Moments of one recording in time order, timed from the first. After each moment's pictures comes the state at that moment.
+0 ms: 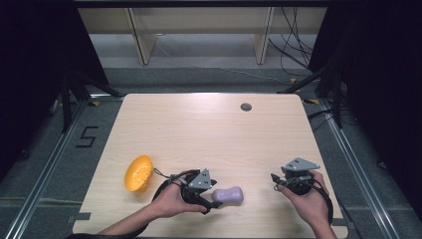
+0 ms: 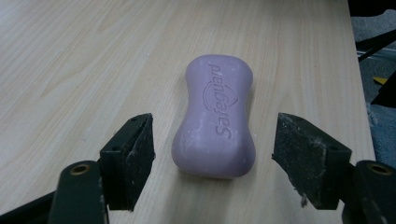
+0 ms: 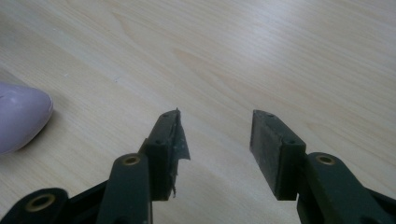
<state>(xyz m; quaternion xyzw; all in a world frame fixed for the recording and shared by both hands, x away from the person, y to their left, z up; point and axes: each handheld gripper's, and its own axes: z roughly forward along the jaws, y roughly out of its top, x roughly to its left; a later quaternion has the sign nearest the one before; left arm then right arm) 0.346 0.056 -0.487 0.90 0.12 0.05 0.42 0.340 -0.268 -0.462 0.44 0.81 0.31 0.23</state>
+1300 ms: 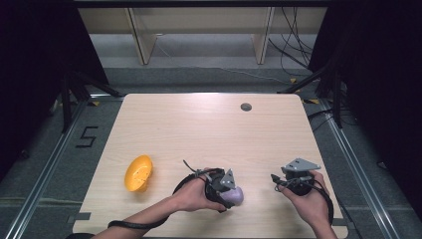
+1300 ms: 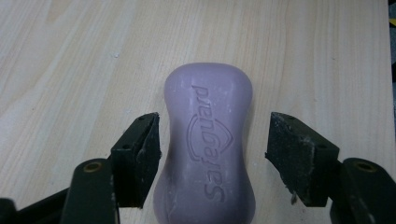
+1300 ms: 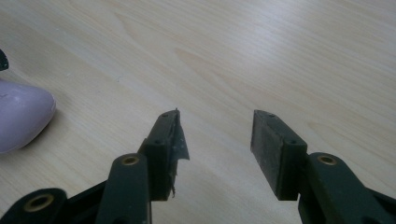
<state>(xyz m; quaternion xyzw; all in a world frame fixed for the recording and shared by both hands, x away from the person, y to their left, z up) 0.353 0.001 -0.481 0.94 0.11 0.04 0.31 0.339 -0.270 -0.462 0.43 0.81 0.31 0.23</state>
